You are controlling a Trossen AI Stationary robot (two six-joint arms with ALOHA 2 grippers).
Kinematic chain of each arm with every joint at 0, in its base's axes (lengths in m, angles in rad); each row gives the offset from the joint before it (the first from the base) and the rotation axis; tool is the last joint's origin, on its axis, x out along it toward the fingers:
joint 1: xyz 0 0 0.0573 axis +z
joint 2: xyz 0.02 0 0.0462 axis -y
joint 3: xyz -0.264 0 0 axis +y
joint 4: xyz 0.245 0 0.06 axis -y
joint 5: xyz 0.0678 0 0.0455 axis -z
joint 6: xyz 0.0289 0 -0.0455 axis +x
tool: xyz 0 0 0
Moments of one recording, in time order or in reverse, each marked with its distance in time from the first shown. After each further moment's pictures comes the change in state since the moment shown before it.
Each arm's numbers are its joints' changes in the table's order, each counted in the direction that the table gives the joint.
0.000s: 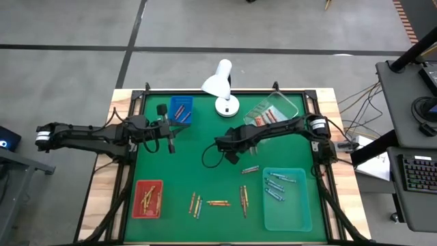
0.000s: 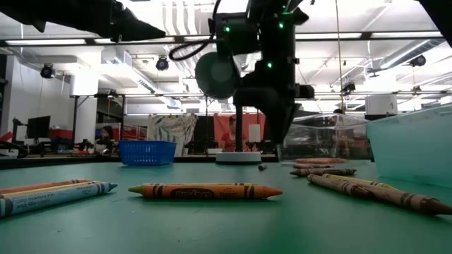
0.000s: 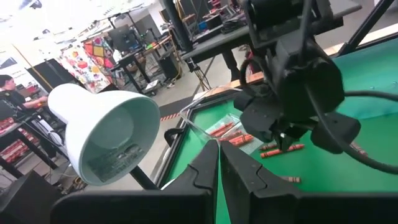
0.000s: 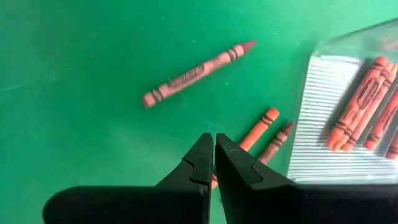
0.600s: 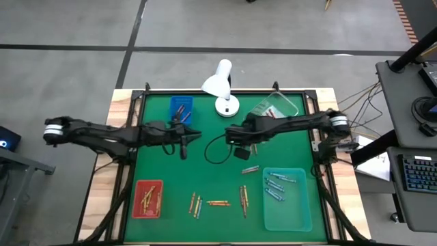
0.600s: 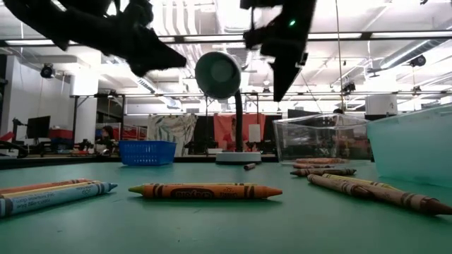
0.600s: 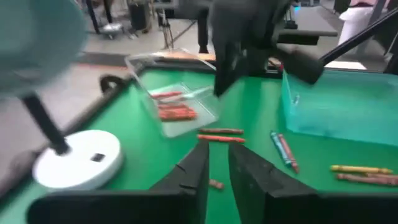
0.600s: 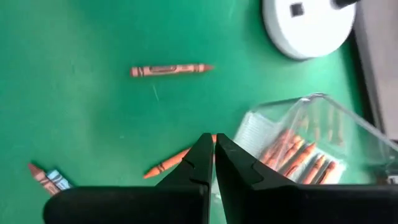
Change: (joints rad) left arm -0.021 -0.301 0.004 0.164 0.064 -0.453; right arm 0.011 0.242 0.063 0.037 0.088 -0.434
